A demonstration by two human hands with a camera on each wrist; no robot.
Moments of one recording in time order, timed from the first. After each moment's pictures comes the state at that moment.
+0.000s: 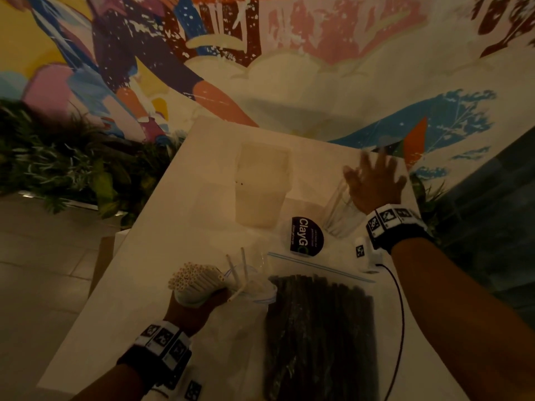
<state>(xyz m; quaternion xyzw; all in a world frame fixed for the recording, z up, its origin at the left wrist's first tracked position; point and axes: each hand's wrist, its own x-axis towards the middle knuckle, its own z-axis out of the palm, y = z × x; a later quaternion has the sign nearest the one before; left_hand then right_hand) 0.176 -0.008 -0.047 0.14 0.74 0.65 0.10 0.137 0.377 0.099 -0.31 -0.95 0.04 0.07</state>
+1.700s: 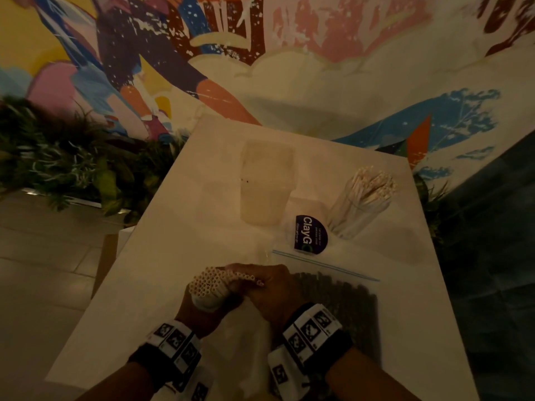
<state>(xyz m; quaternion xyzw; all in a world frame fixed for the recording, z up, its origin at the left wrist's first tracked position) 0.183 -0.004 -0.046 0.22 0.78 0.57 0.15 0.229 0.152 0.032 -0.03 -0.82 0.58 0.00</state>
